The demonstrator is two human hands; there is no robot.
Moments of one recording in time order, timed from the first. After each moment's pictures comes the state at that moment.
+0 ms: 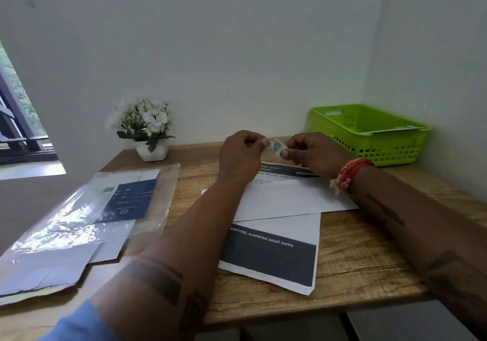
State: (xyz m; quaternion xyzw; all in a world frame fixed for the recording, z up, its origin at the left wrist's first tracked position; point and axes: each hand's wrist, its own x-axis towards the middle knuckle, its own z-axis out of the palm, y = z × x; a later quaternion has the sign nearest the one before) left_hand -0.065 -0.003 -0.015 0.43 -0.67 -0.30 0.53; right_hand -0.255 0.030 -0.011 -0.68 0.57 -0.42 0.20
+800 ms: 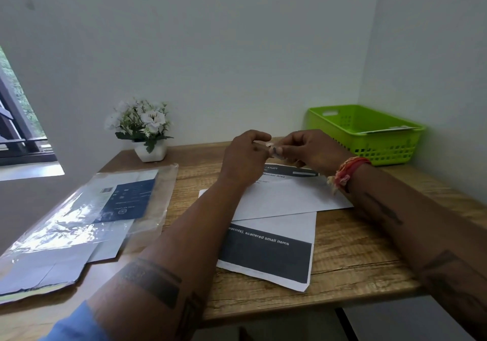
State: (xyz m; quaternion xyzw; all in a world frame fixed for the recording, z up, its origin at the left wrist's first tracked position) left_hand -0.068 0.005 -0.014 0.41 -0.72 -0.30 0.46; right_hand -0.246 0.045 0.001 -0.64 0.56 -0.45 0.26
